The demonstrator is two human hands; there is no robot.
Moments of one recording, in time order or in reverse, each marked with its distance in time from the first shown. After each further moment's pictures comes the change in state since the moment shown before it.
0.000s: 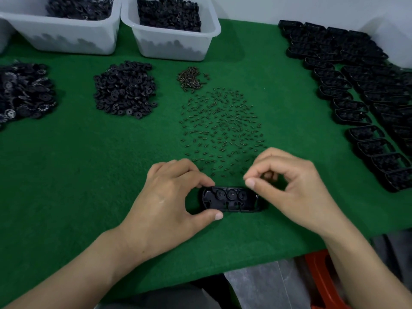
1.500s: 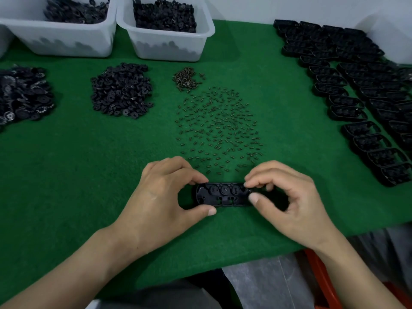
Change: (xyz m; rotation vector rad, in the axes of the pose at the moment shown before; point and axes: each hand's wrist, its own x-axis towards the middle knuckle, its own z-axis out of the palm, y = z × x) left_hand -0.001 0.001 -0.002 0.007 0.011 0.001; right_hand -0.027 0.018 0.009 0.013 0.085 -0.133
